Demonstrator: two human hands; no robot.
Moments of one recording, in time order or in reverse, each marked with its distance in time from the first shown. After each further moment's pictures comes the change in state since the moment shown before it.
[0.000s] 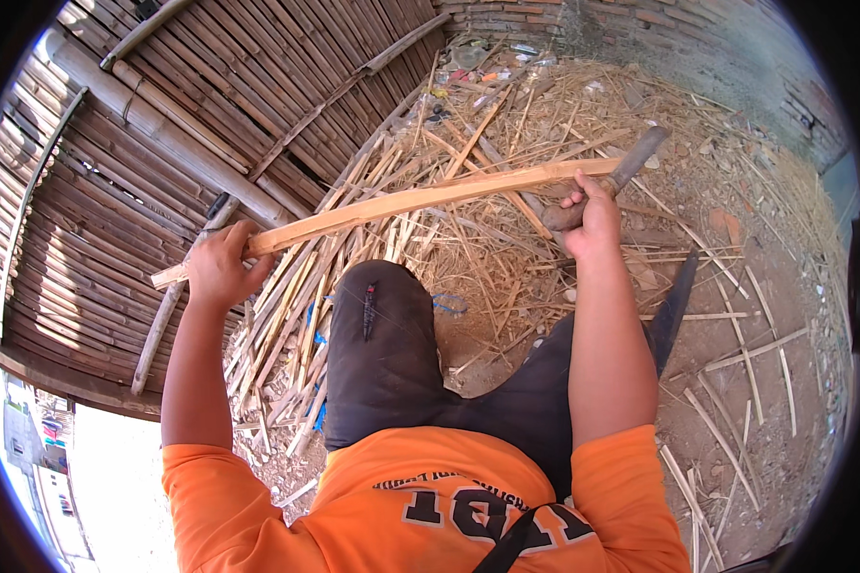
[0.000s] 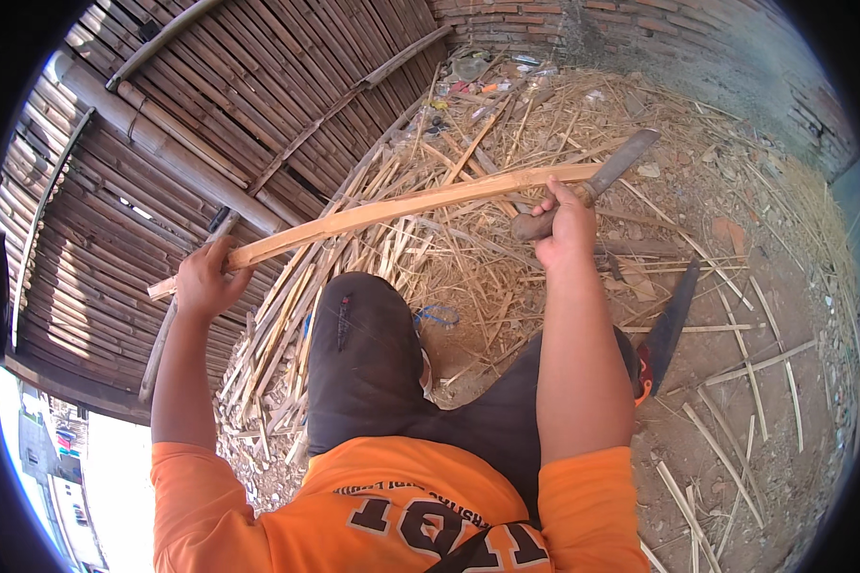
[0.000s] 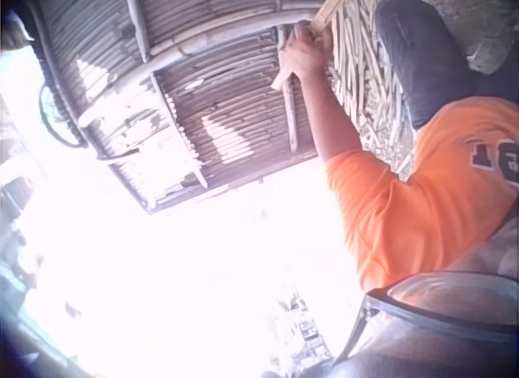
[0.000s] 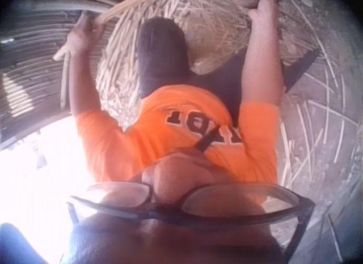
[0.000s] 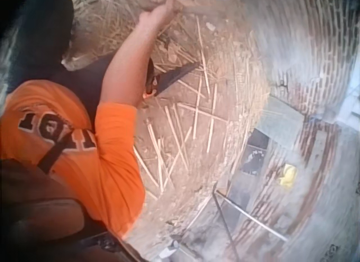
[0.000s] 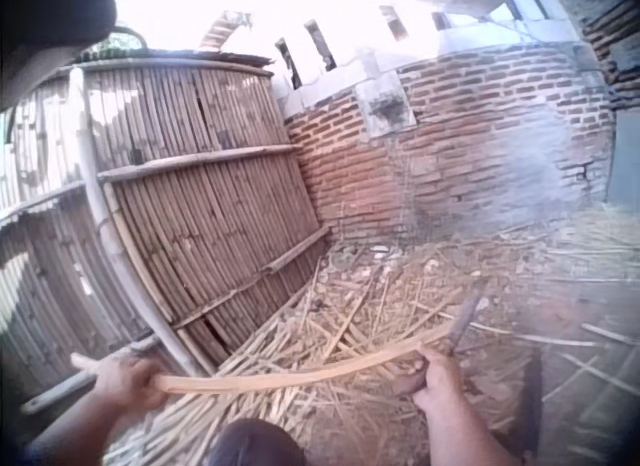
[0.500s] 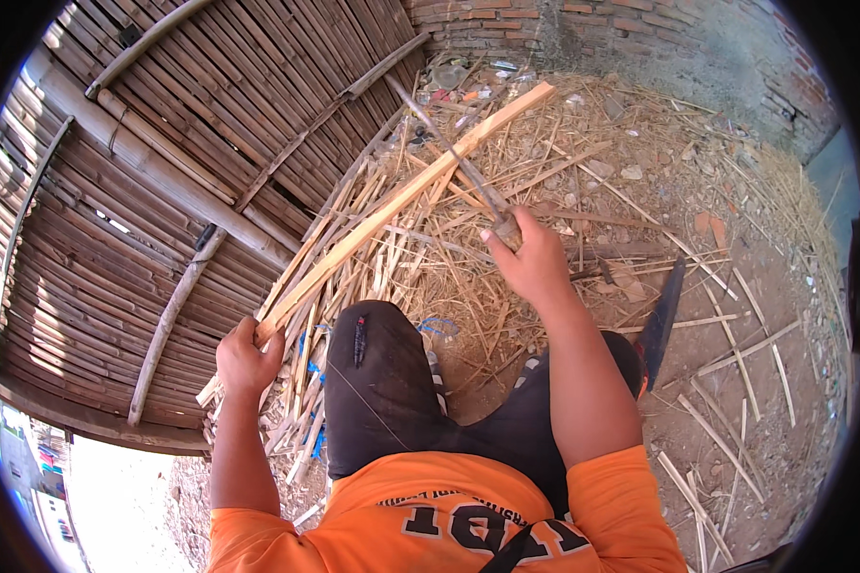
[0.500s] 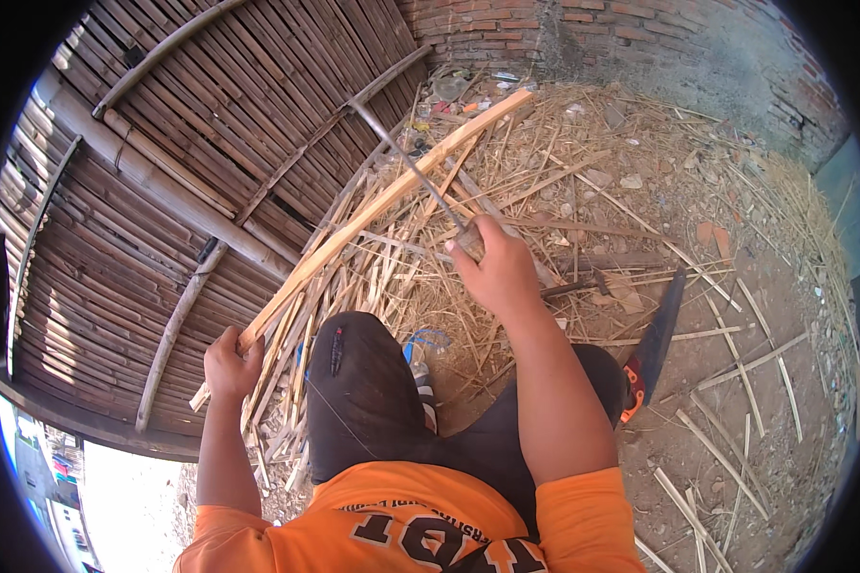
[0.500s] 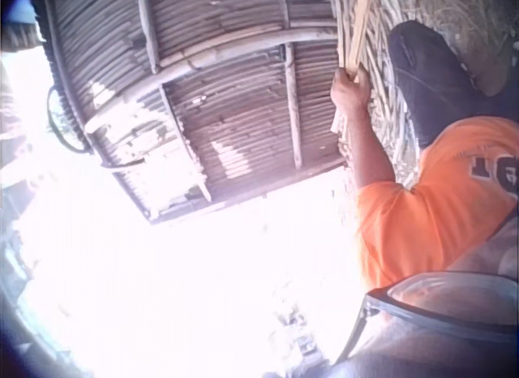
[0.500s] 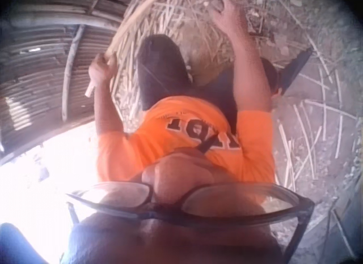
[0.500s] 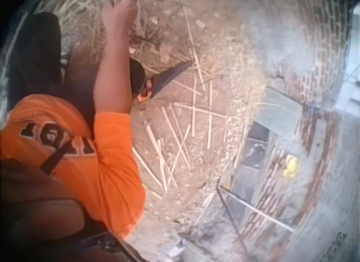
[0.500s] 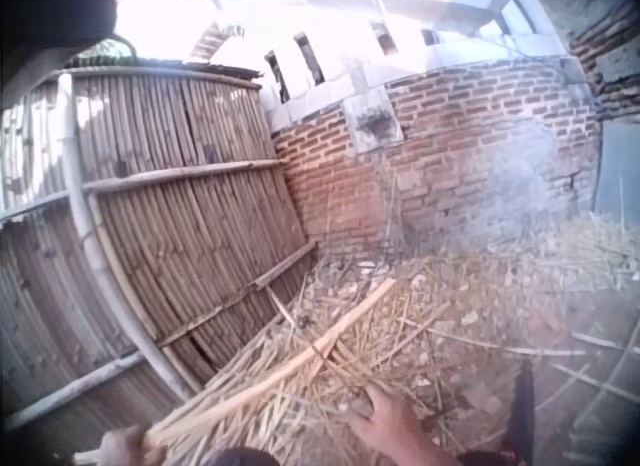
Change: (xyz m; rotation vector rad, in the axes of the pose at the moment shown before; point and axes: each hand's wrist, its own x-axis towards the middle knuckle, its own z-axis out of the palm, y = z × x) left_hand -0.066 0.031 0.042 -0.158 0.007 -0.373; right_hand -0.070 0.022 0.037 -1.440 -0.388 -0.737
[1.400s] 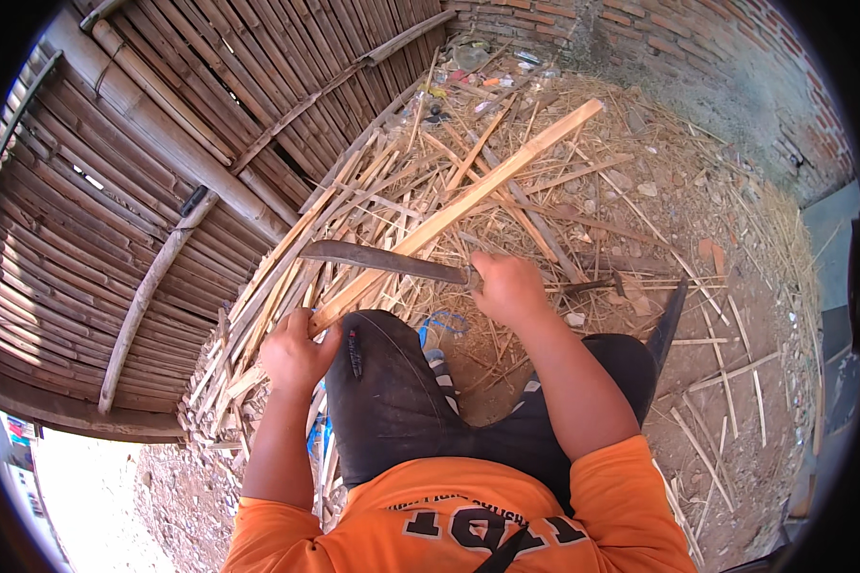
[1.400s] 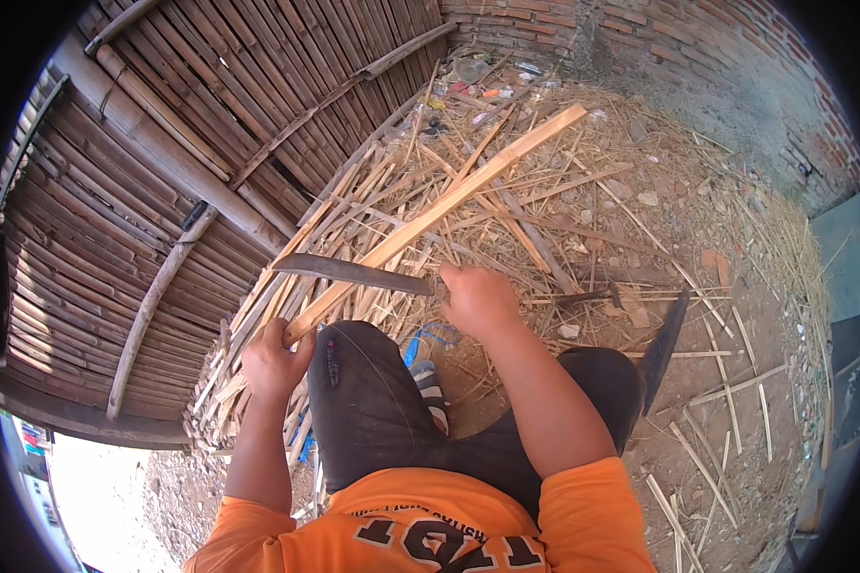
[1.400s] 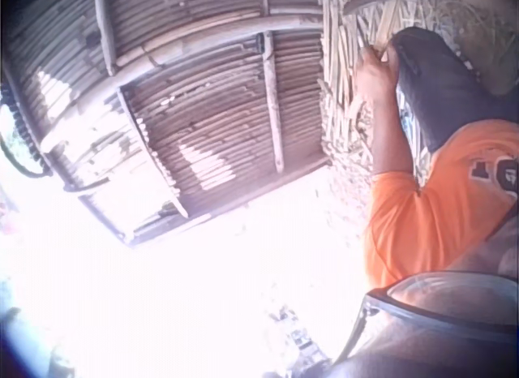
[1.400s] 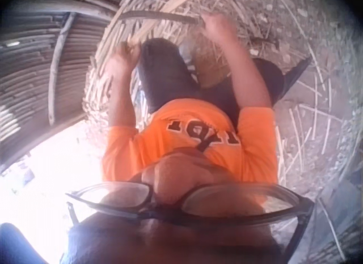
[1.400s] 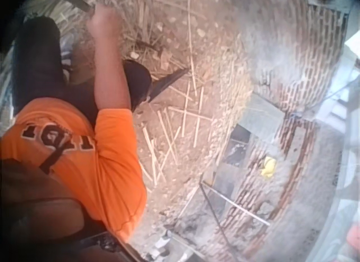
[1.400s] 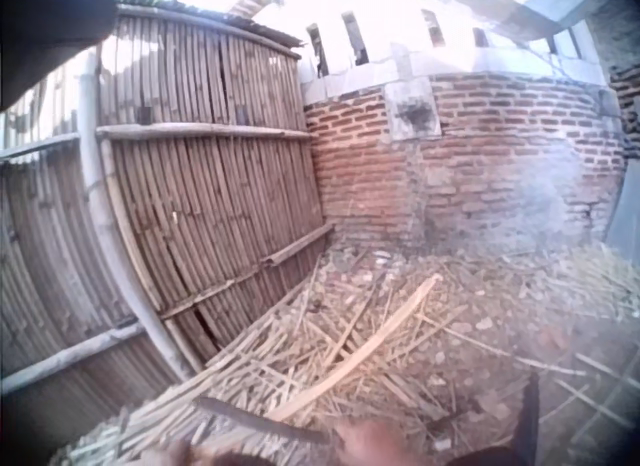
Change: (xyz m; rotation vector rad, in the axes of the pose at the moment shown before) left_hand 0.000 -0.023 0.085 -0.129 0.149 0.018; right_hand 0.005 -0.015 0.128 -0.477 -0.411 -0.253
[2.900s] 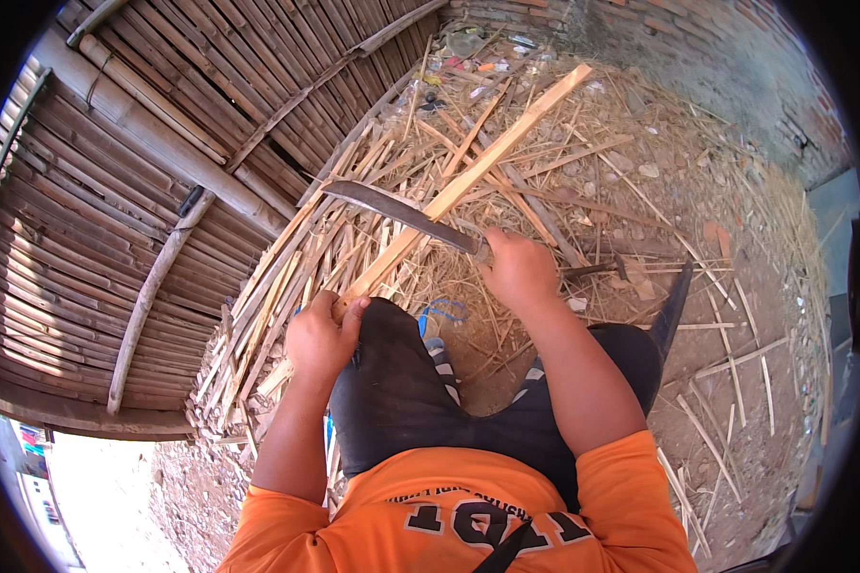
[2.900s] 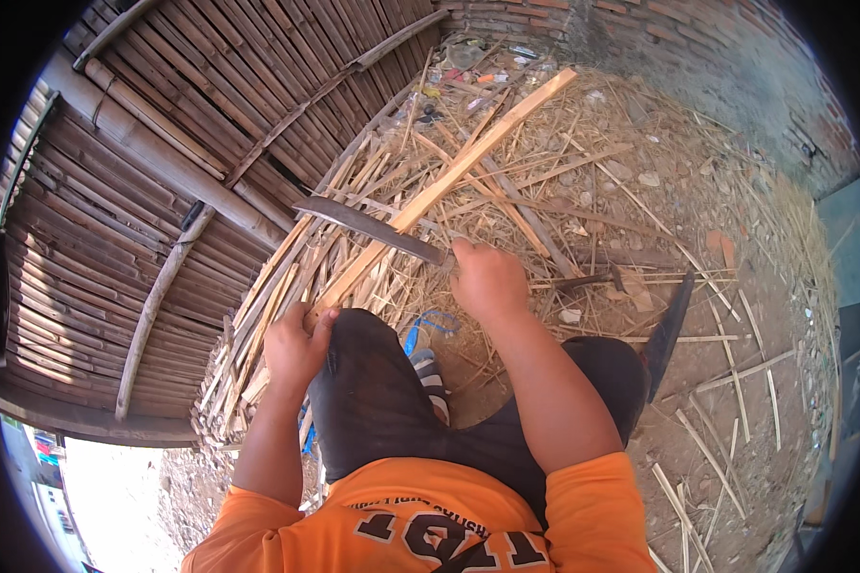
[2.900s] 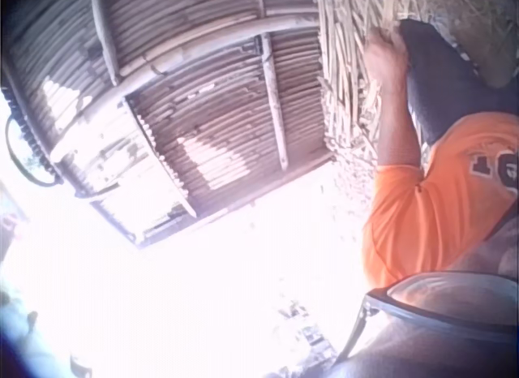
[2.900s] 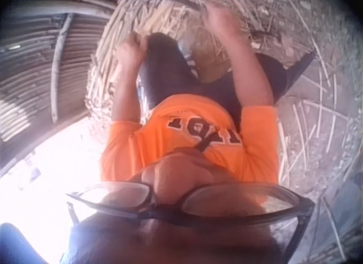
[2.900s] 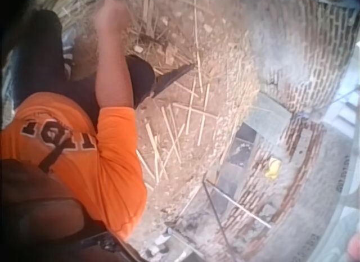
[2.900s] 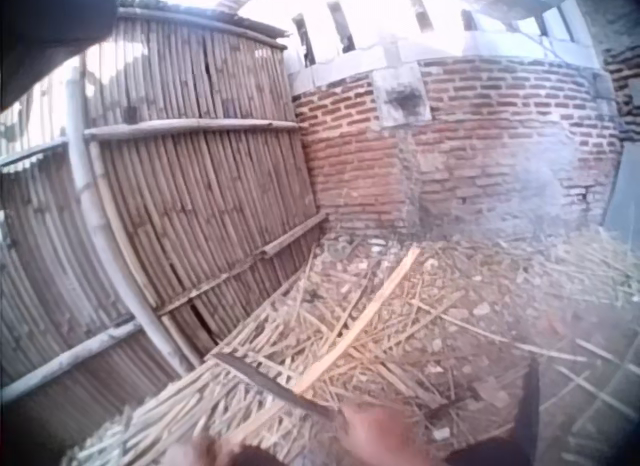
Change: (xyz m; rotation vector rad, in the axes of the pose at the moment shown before) left_hand 0.010 0.054 0.008 -0.065 -0.286 -0.187; right_hand -0.012 0.013 -0.011 -0.031 0.114 0.165
